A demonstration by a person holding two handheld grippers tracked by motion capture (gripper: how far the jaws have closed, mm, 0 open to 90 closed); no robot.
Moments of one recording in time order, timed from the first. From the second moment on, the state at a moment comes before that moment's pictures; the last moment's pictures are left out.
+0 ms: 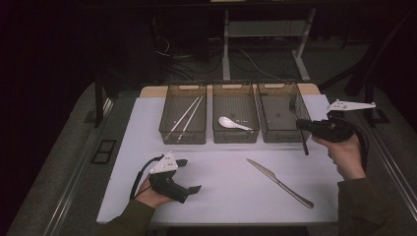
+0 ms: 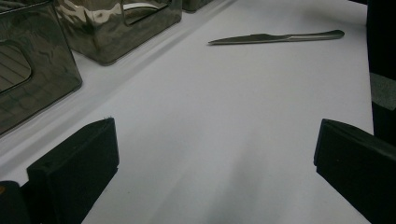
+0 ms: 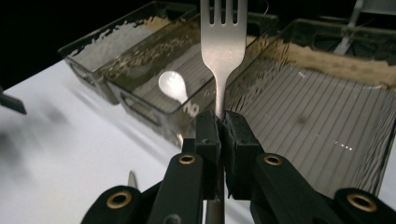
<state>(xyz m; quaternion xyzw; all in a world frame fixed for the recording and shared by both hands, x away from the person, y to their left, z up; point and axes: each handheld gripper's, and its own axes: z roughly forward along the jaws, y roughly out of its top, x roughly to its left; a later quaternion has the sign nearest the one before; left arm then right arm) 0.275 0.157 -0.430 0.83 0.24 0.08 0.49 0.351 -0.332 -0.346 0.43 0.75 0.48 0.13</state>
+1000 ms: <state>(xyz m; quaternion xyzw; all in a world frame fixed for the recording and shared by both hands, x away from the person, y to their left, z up) 0.276 0.158 -0.430 0.84 0.24 0.07 0.49 0.441 -0.332 -0.330 0.46 0.74 0.46 0.19</state>
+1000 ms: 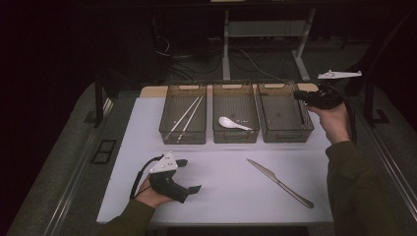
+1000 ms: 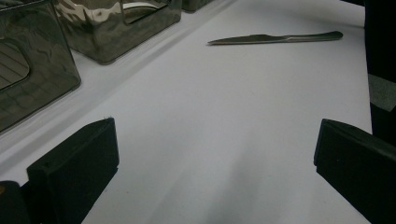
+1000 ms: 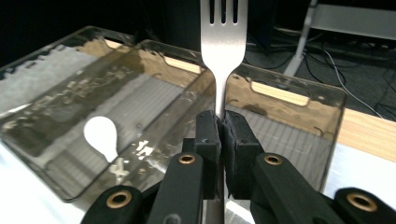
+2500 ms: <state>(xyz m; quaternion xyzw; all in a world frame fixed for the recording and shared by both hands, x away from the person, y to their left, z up) 0.276 0.157 -0.431 0.83 0.24 0.07 0.49 0.456 -0.336 -0.395 0.46 0.80 0.34 0.16</state>
